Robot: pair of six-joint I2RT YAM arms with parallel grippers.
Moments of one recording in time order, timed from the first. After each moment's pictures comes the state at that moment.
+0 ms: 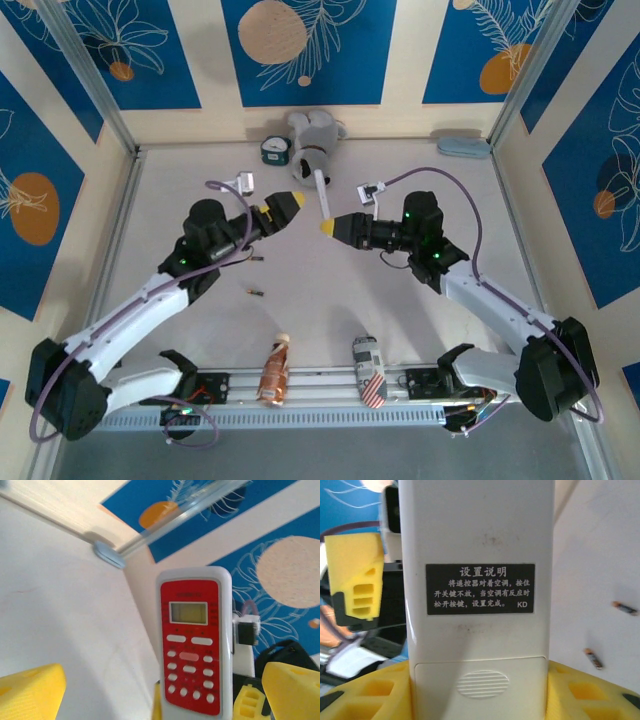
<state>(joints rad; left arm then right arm) -0.57 1.07 0.81 0.18 0.32 -0.96 0.50 1.16 0.79 0.18 -0.80 0.90</state>
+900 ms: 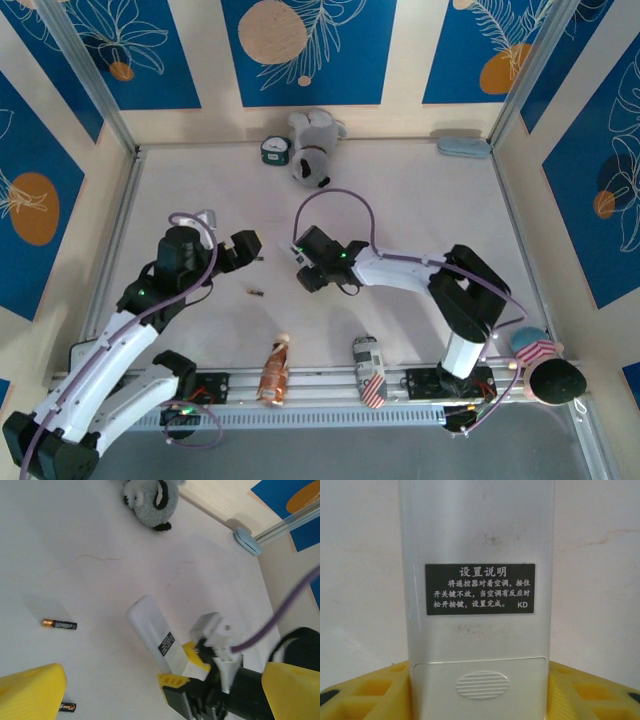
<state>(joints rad) -0.44 0.76 0.72 -0.45 0.10 -0.73 0.92 1.76 1.08 -0.40 0.16 0.10</state>
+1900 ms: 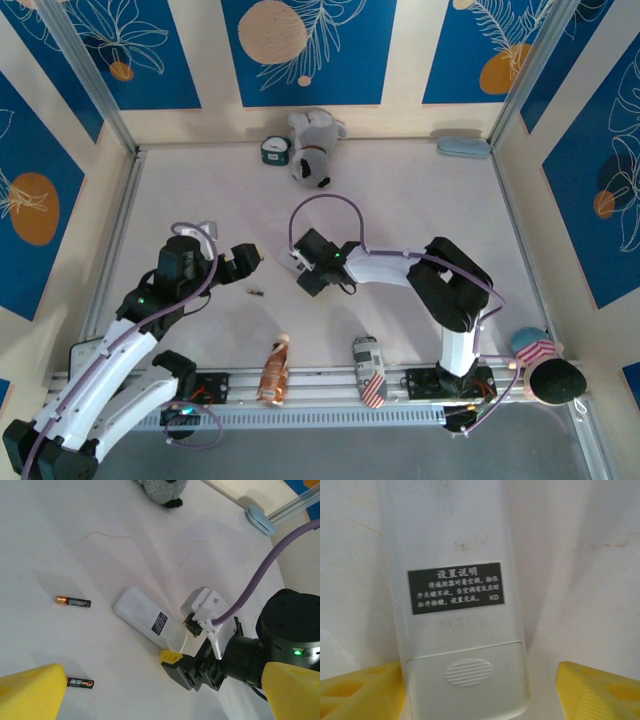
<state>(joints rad) -0.44 0.73 0.66 -0.49 0.13 -0.70 0.88 1.84 1.08 -0.36 0.19 -0.02</state>
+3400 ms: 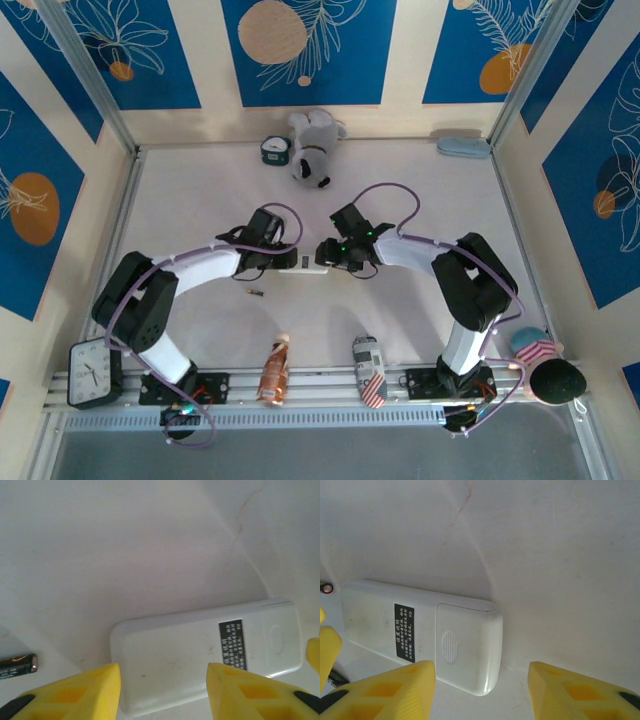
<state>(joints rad) -0.59 1.63 0.91 -0.27 0.05 -0.49 0.65 1.76 1.03 -0.34 -0.18 0.75</state>
